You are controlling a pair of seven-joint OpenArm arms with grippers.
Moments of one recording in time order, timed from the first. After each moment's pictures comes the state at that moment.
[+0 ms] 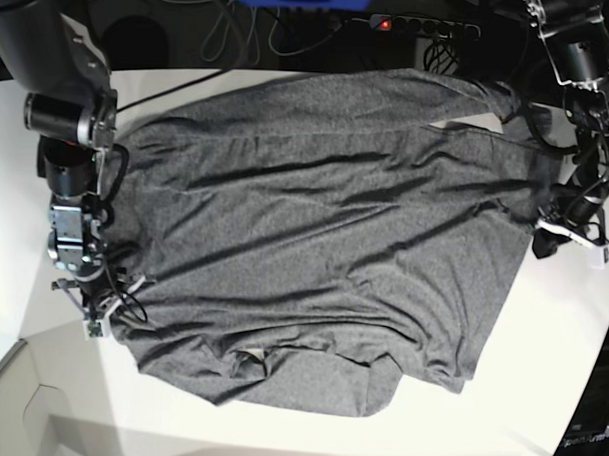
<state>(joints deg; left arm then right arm) -2.0 -21.6 -26.2 66.4 -37.5 -26.9 30.7 34.8 14.1 11.8 24.5 -15.6 14.9 -2.0</state>
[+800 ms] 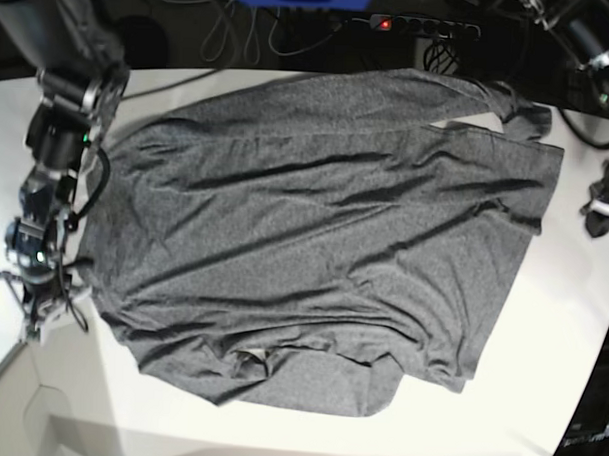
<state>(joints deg) 2.5 -18.3 -50.2 84.4 -38.5 -28.2 54.5 24.2 12.1 26.3 57.4 -16.4 17.4 -22.8</state>
